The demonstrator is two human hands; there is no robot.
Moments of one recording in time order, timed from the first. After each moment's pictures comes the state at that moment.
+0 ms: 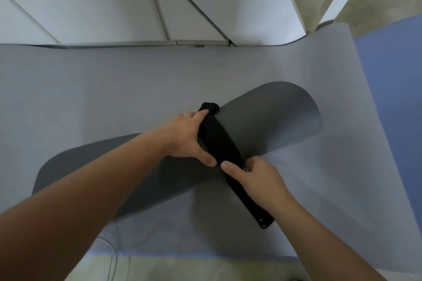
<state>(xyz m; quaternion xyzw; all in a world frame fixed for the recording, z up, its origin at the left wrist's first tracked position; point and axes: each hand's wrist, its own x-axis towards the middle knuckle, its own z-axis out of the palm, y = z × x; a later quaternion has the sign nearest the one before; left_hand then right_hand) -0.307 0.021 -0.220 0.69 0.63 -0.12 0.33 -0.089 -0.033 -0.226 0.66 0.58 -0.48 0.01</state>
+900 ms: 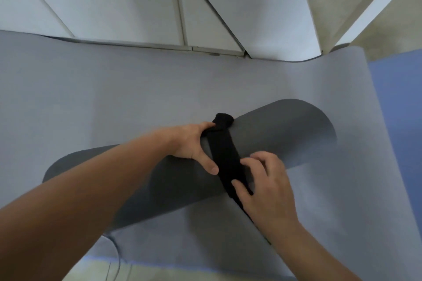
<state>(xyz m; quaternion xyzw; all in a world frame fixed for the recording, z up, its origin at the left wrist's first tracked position) -0.340 0.029 -0.229 0.60 0.63 -0.08 0.49 -0.110 -0.045 -0.229 0.56 0.79 -0.22 -0.11</state>
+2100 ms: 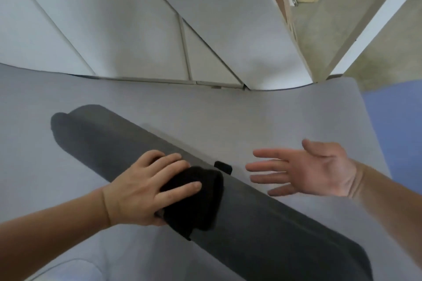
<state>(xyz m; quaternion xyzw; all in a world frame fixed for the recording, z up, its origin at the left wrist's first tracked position) -0.379 -0.063 -0.173 0.91 0.40 0.10 -0.07 -0.033 0.096 -0.169 0.19 0.37 -0.91 -0.02</state>
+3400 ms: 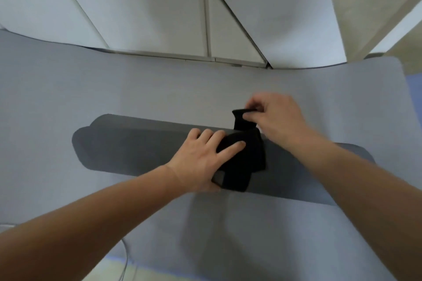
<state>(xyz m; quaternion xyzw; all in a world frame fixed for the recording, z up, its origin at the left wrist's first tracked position) -0.343 -0.032 -0.229 0.83 0.55 -0.02 -0.01 -0.175 0.100 -0.176 0.52 0.79 -0.30 -0.11</state>
